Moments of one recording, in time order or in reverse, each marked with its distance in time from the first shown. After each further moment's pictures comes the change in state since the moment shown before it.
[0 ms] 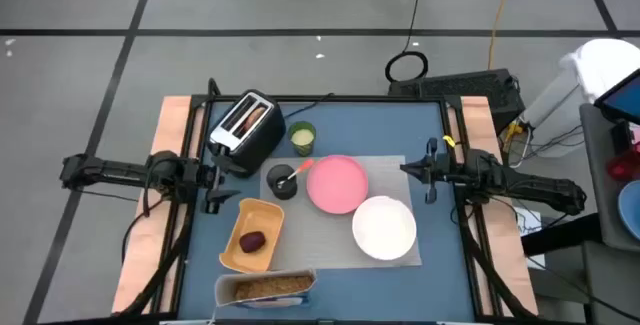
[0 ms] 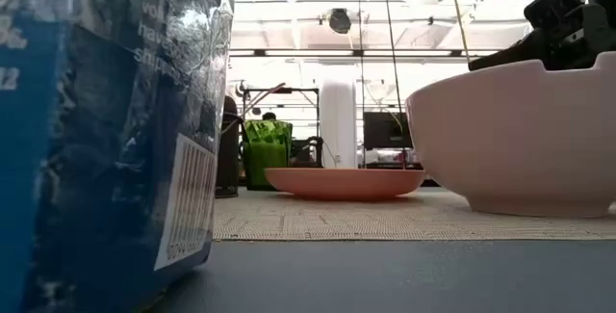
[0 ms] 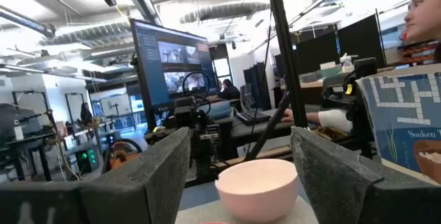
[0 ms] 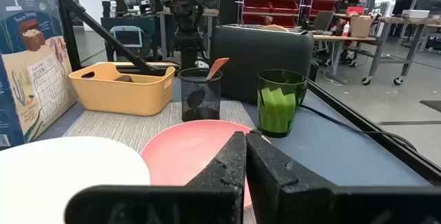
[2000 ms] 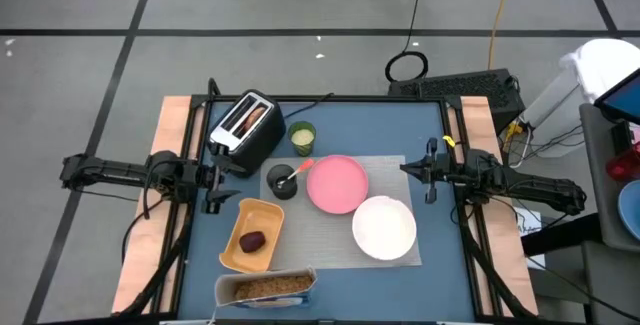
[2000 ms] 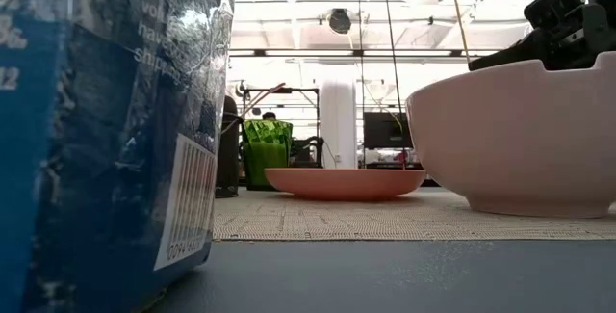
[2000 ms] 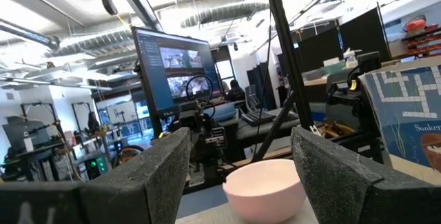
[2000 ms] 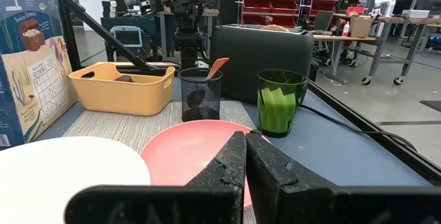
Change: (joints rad) left arm 0.000 0.000 0.000 0.010 0.000 0.056; right arm 0.000 0.000 0.000 0.000 0.000 0.000
